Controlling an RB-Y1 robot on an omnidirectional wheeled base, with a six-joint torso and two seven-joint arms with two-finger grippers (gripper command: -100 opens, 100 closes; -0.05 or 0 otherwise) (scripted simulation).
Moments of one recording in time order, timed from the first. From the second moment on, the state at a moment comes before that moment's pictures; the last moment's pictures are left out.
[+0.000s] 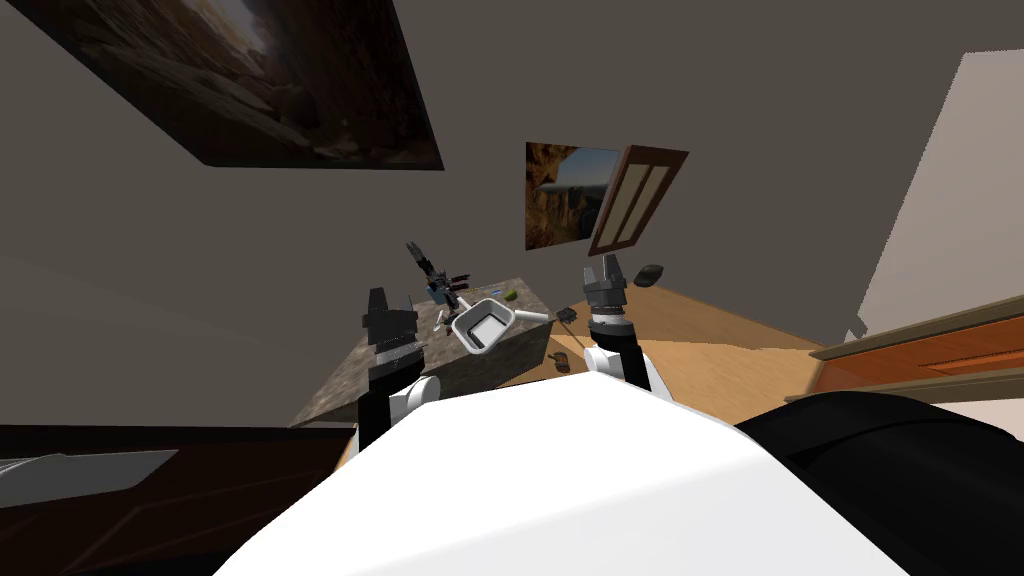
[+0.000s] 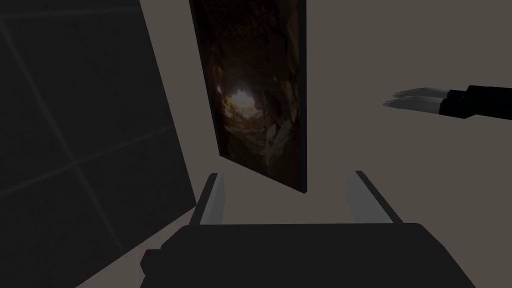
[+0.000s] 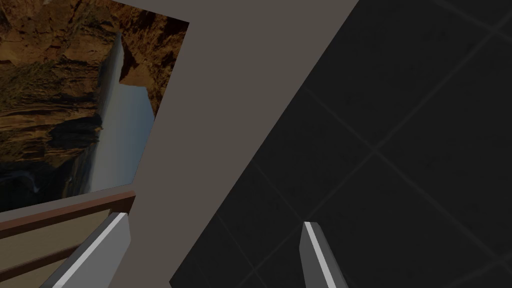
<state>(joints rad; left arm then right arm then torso) 0.49 -0.02 0.04 -2.37 0.12 -0.38 -0.16 0.47 0.00 -0.05 -2.37 0.08 -0.46 0.00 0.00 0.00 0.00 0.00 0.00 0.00</state>
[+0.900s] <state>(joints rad) 0.42 0.15 0.11 -2.28 0.12 -0.21 -0.09 0.47 0.00 -0.05 -2.37 0.08 -0.46 0.00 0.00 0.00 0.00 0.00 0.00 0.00</state>
